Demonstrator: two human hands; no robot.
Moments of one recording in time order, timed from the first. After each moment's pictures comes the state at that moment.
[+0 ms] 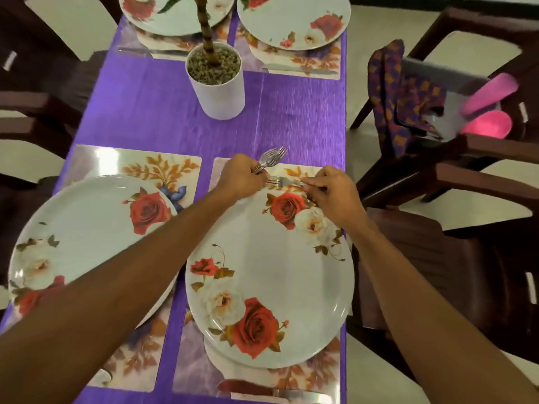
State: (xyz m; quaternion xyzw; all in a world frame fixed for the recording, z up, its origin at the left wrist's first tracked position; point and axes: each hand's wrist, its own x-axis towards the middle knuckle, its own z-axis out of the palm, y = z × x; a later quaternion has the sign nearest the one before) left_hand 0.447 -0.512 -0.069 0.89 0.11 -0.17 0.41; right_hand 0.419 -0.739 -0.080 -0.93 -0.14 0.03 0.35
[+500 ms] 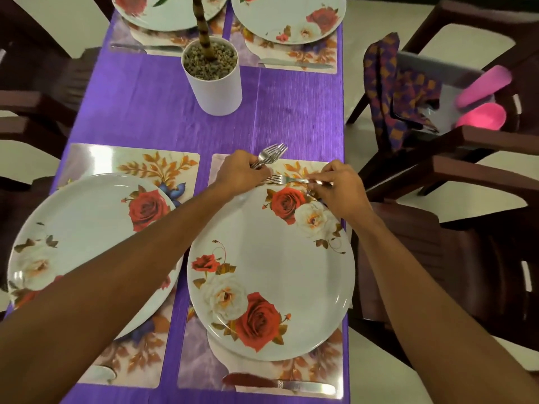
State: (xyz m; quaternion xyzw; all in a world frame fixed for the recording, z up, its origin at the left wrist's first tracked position) left_hand 0.447 -0.509 -0.067 0.88 0.10 -0.18 0.42; right_hand 0.418 -0.746 -0.080 -0.94 -0.07 0.05 0.31
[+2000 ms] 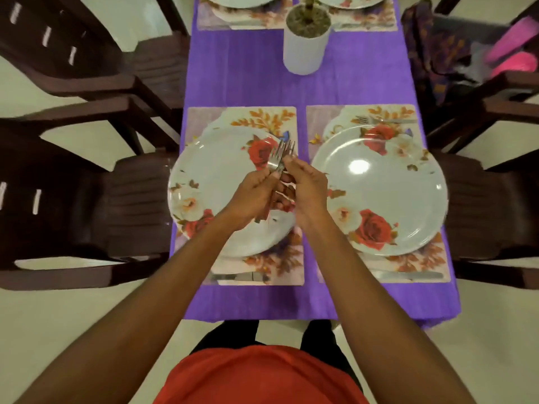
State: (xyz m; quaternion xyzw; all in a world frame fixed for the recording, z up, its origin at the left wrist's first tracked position) left_hand 0.239 -0.304 0.000 0.64 0.08 -0.26 0.72; right_hand 0.238 -0.417 -0.007 -0.51 0.31 0.07 0.80
